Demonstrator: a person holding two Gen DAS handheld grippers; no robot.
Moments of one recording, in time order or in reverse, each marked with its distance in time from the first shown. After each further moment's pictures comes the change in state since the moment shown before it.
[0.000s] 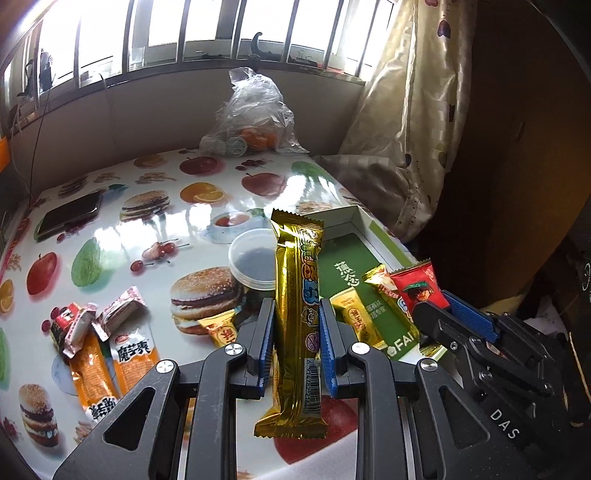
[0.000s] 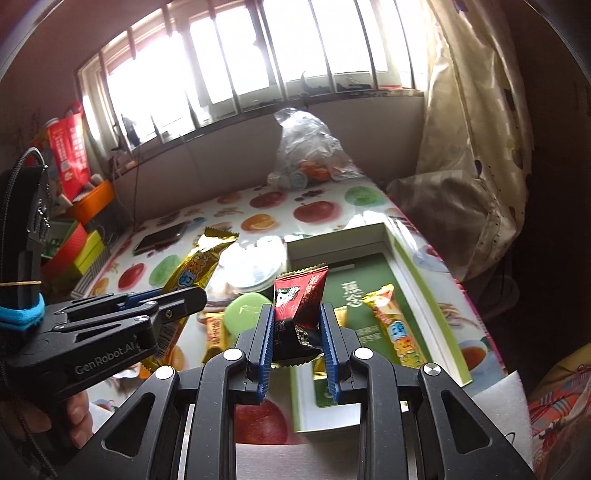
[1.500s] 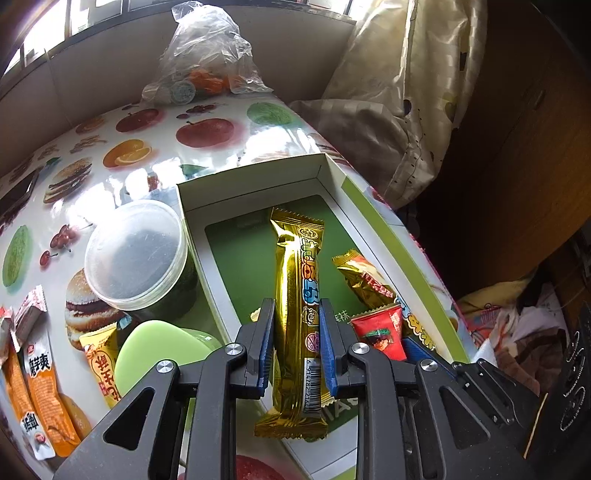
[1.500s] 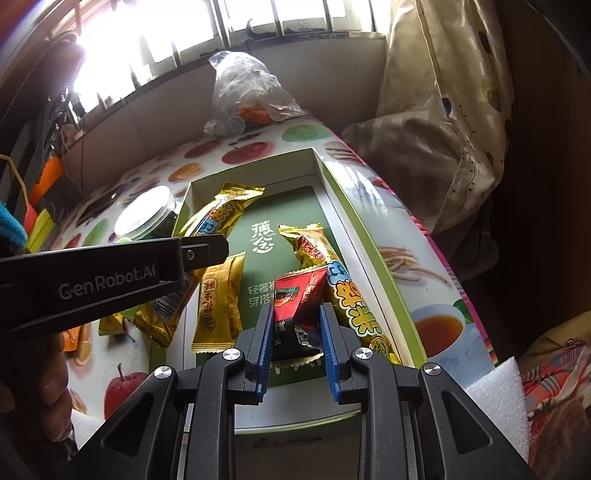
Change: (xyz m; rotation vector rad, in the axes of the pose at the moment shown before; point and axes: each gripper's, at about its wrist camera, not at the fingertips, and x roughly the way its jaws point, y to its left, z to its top) left arm 0.112 -0.060 0.015 -0.001 0.198 -0.010; right arm 0.061 -0.069 -0.030 0.035 0.161 -0.094
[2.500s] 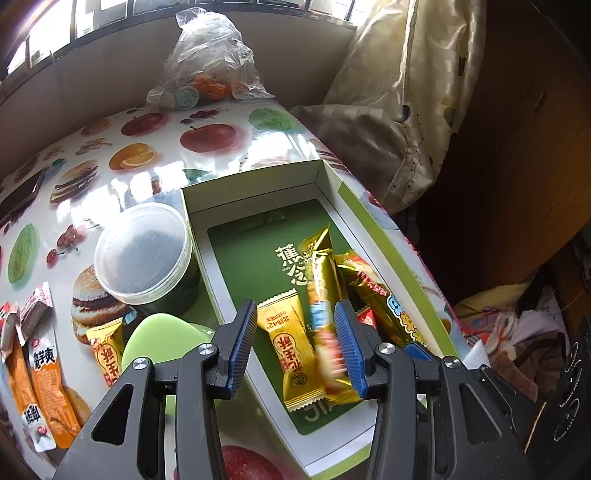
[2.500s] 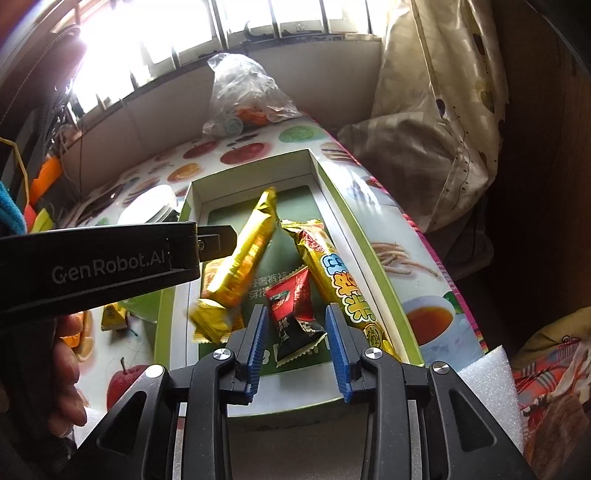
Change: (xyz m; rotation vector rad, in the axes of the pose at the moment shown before) left arm -0.012 -0.002 -0.004 -0.010 -0.021 0.001; right arm -0.012 0.001 -0.003 -0.004 -0.007 -0.024
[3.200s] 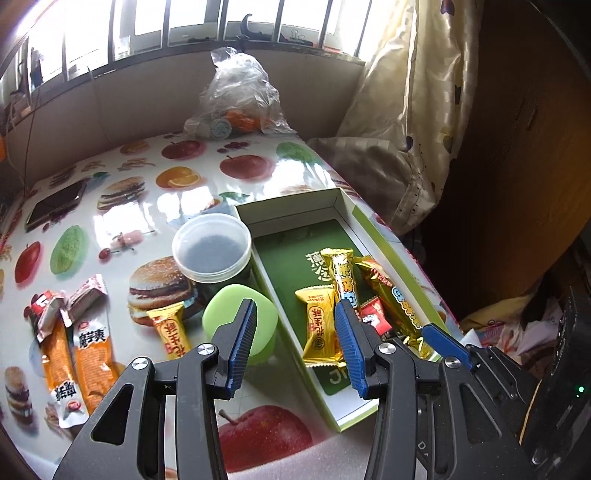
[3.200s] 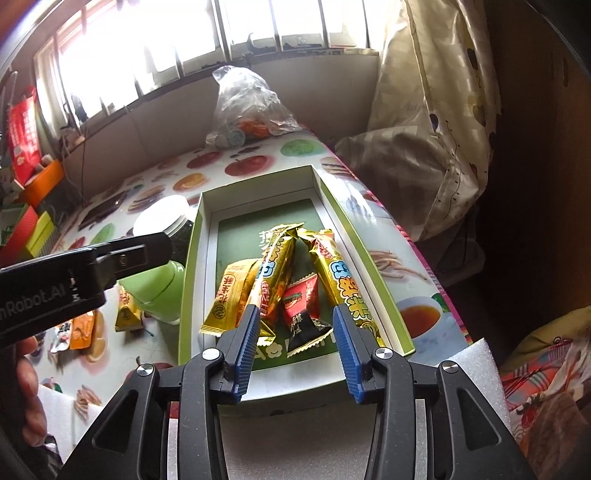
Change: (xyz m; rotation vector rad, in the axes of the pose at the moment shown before) left arm -0.065 0.018 -0.024 -0.010 -0.128 0.051; right arm -0.026 0.013 -0.001 -0.002 -0.040 -0.025
